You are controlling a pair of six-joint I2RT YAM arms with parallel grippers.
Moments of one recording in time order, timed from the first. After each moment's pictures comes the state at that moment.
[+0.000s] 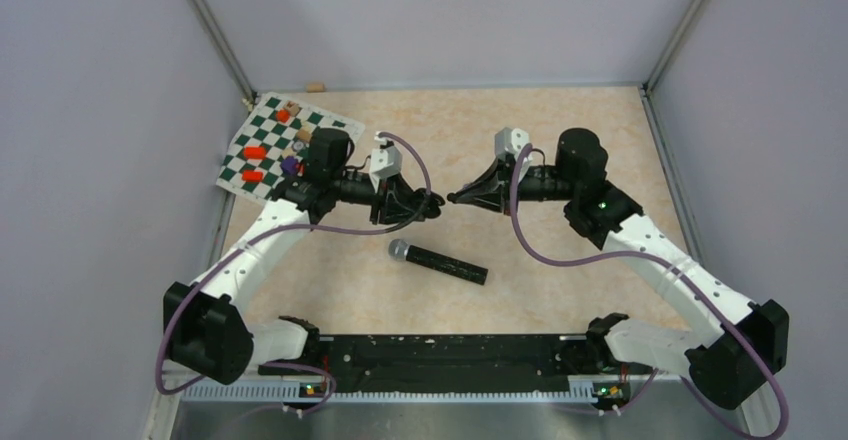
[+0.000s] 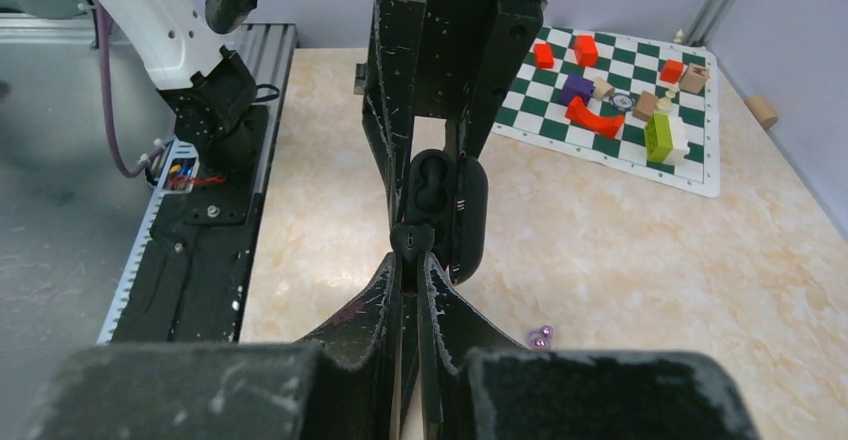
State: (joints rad) left arm -0.36 1.26 1.01 -0.36 1.19 0.45; right arm 0.56 1.11 0.97 0.01 -0.94 -0.18
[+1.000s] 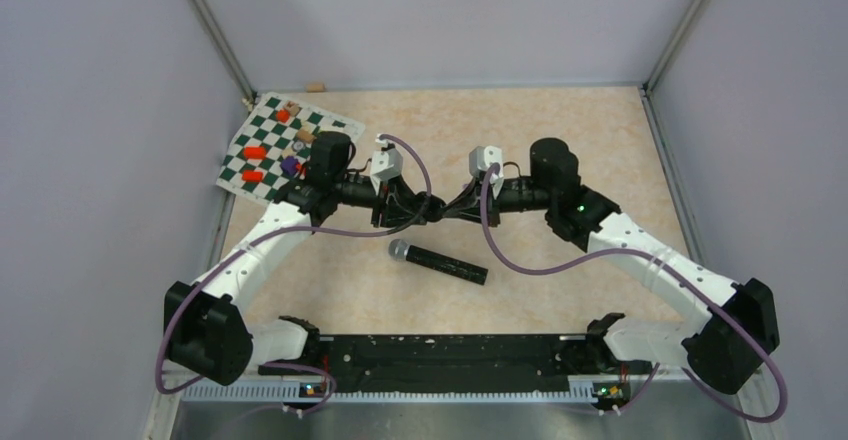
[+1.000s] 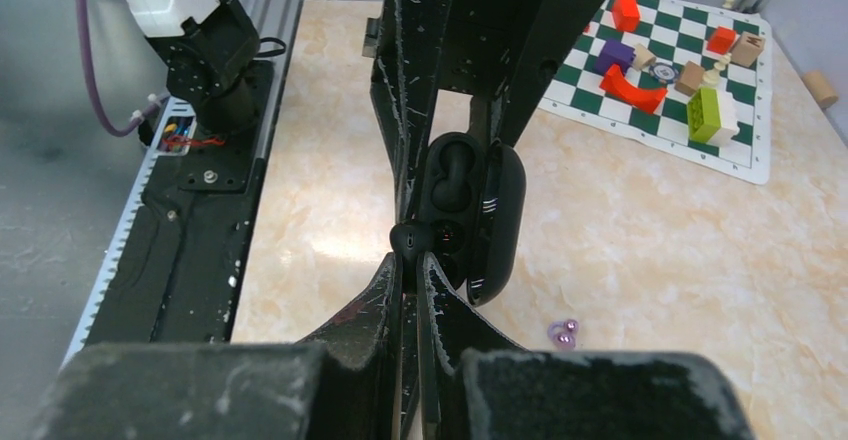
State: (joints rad) left arm -0.38 1.25 0.97 -0.29 1.21 0.39; right arm 0.66 1.18 0.94 0.00 -0.89 -0.27
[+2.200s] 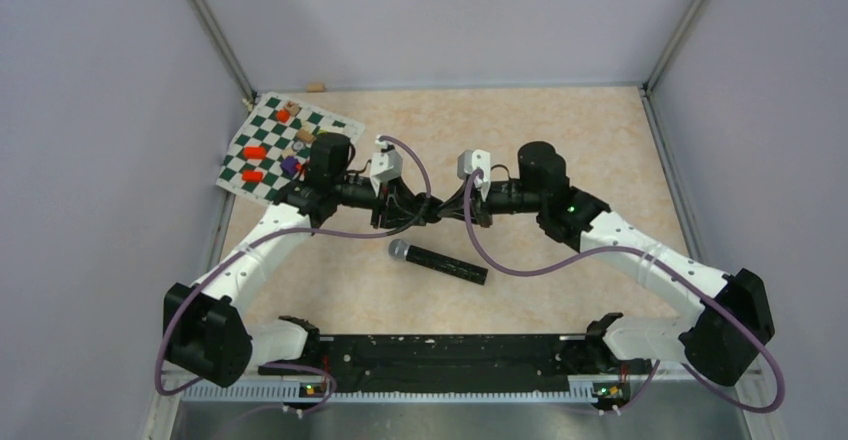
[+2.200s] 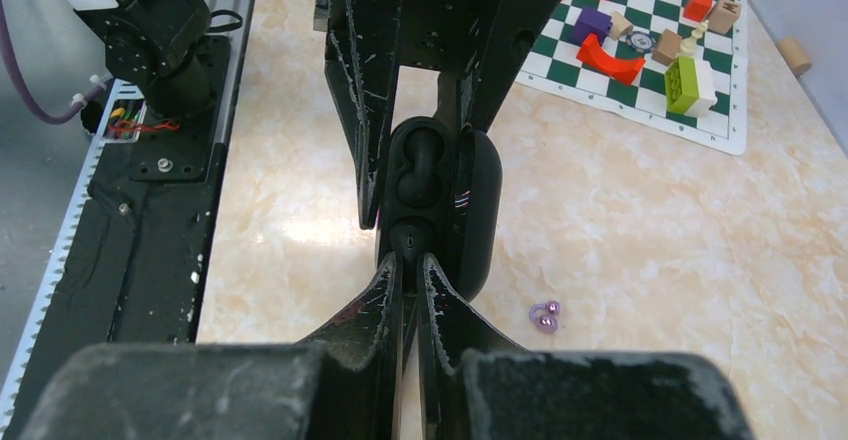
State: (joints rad) left arm -0.38 1.25 0.97 -0.29 1.21 0.39; right arm 0.70 1.21 0.94 -0.01 -0.76 -0.31
